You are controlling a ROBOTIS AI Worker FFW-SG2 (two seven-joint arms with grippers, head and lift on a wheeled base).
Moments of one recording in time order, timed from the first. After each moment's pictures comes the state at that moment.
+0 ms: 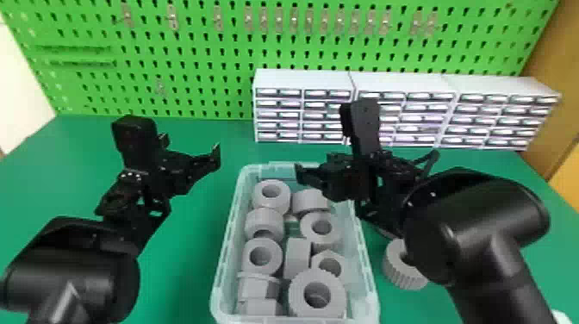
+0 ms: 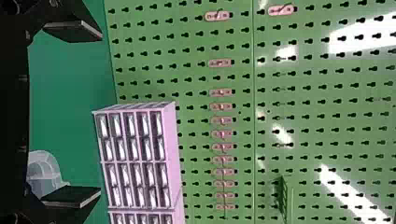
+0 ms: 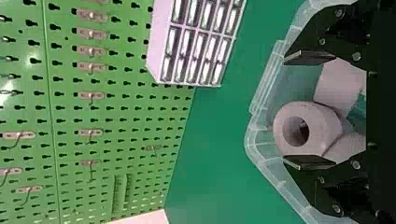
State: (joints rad) left arm -0.09 0.17 -0.07 -1.80 0.13 0.32 -0.14; right arm -0.29 -0.13 0.32 -1.94 -0.23 1.01 0.08
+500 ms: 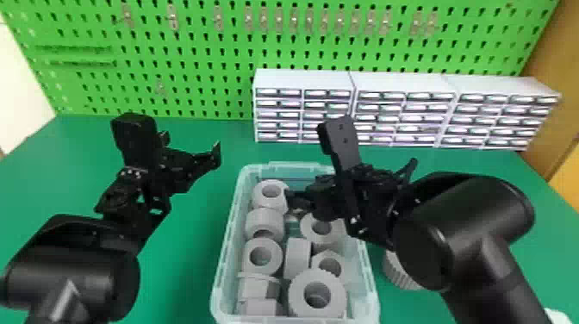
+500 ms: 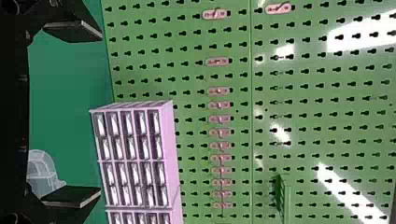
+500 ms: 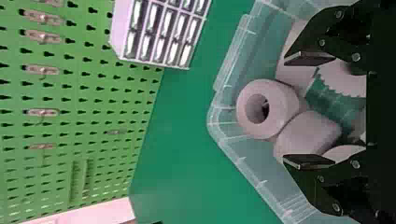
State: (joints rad) left arm -0.09 0.17 -0.07 -1.80 0.13 0.33 -0.14; right arm -0.31 -0.15 0.41 -1.96 -0.28 1.16 0.02
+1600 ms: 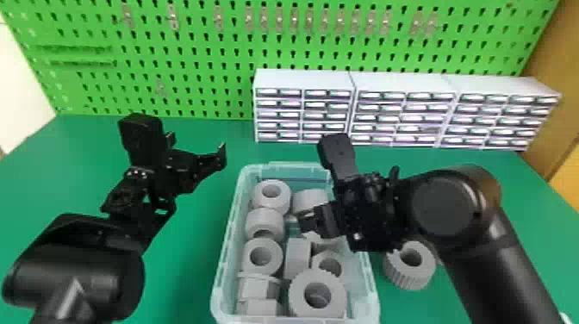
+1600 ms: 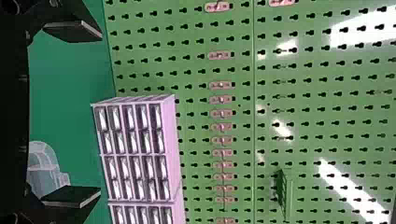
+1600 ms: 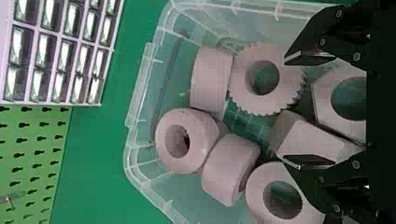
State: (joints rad) left arm -0.10 0.17 -0.09 -1.79 0.14 0.33 -0.15; right arm -0.40 -0.12 0.33 -1.82 -0.84 1.45 -0.59
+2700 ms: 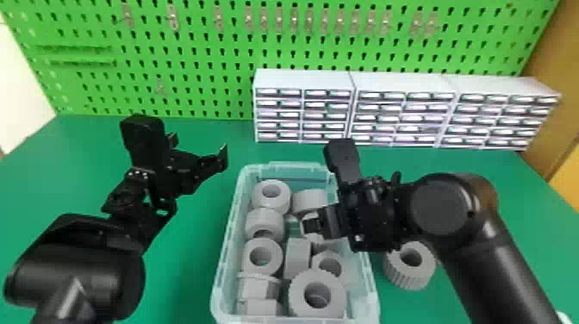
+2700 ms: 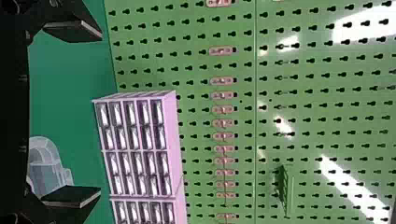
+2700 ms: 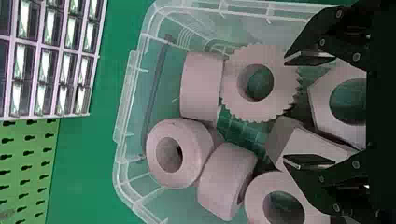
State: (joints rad) left arm -0.10 0.17 -0.09 -1.78 0.14 0.33 -0.16; right arm -0.40 -0.13 0.32 -1.75 -0.85 1.39 -0.59
